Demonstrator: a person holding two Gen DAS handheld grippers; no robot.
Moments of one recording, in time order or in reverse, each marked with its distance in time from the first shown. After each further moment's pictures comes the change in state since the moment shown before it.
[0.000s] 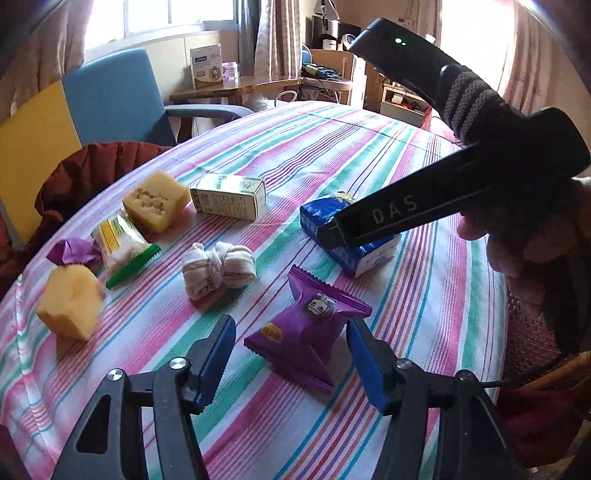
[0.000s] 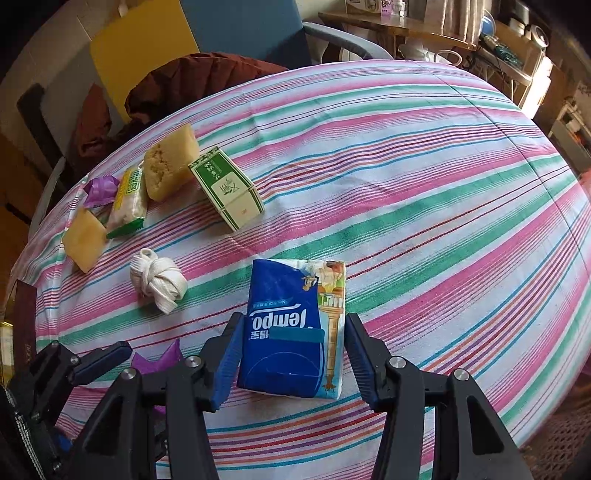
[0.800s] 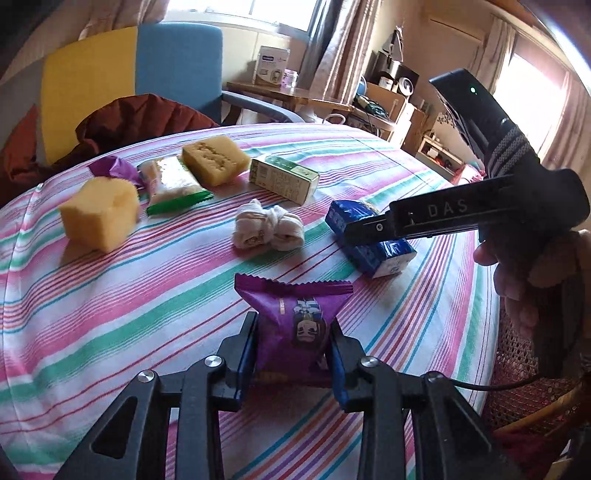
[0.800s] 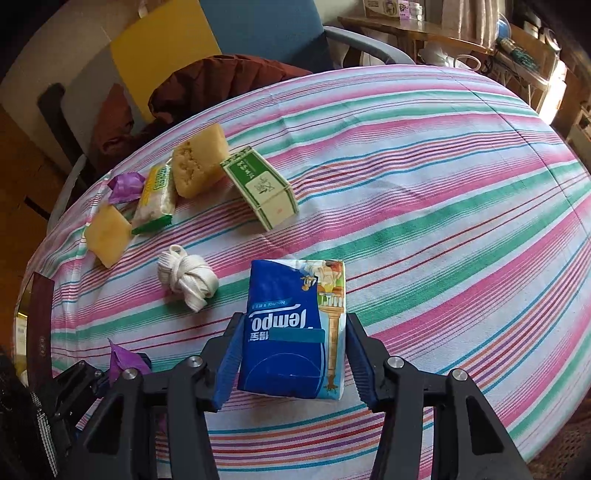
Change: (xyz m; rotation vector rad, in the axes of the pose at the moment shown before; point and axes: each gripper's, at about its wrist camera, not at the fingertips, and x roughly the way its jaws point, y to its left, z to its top) left arm -0.014 0.039 -0.053 -0.342 -0.098 -0.037; right arm -0.006 0.017 -0.008 -0.070 -0.034 0.081
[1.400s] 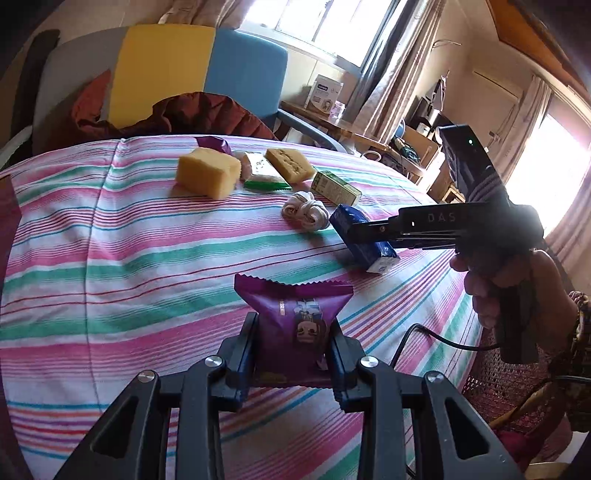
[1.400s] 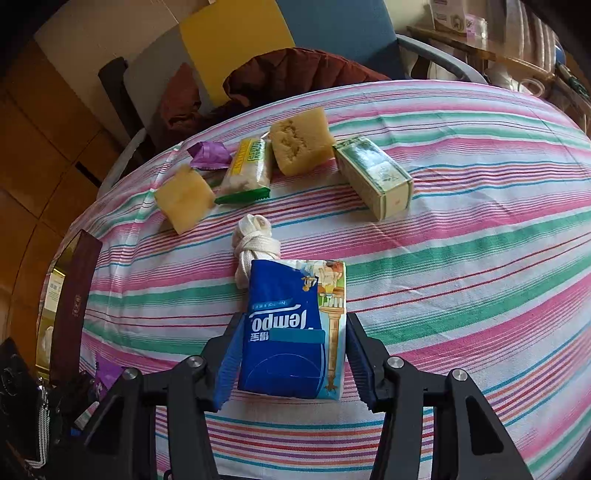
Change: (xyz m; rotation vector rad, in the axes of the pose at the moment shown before) left arm -0.079 0.034 -0.058 -0.197 -0.107 0.049; right arm 0.005 0.048 -0.014 -0.139 -0.008 0.213
